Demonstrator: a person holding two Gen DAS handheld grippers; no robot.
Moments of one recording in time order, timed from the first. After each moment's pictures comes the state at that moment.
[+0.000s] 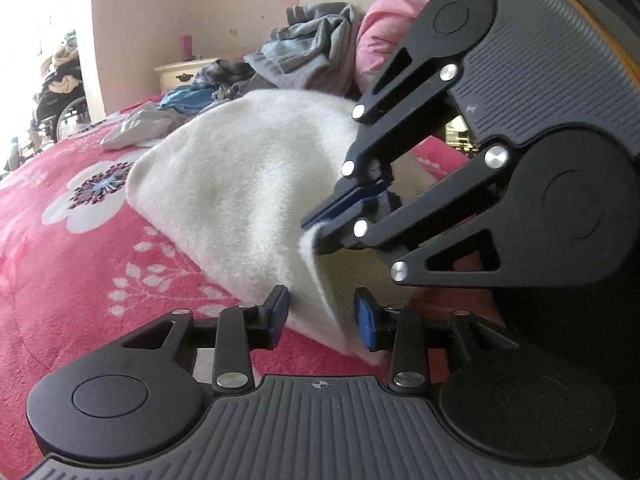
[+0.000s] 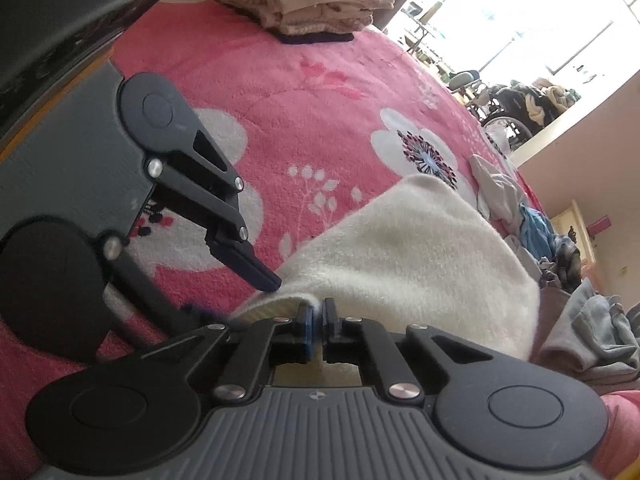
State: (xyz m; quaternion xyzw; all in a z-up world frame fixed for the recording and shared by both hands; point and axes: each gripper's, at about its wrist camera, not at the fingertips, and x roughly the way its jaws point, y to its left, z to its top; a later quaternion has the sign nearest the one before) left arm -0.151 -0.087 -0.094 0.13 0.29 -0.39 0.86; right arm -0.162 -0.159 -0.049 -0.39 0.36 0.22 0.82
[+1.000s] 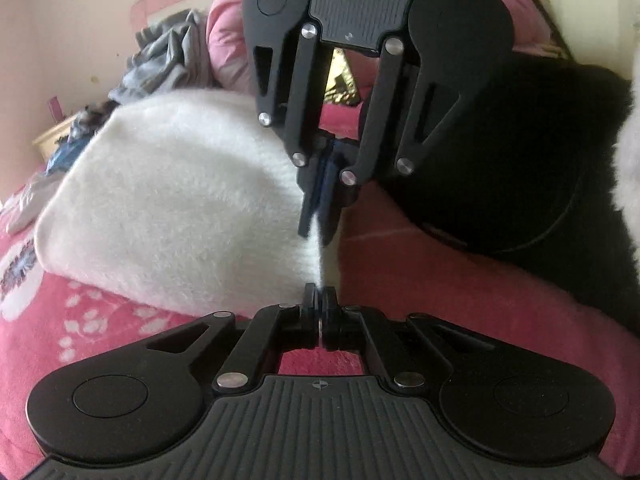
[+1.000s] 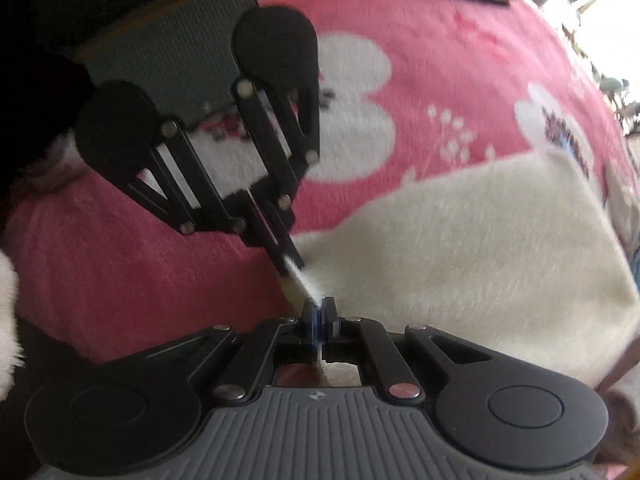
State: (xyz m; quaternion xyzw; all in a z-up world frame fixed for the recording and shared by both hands) left arm -0.165 -0.091 -0.120 0.26 0.24 -0.56 0.75; right arm -0.162 -0.174 -0.067 -0.43 0.48 0.38 0.67
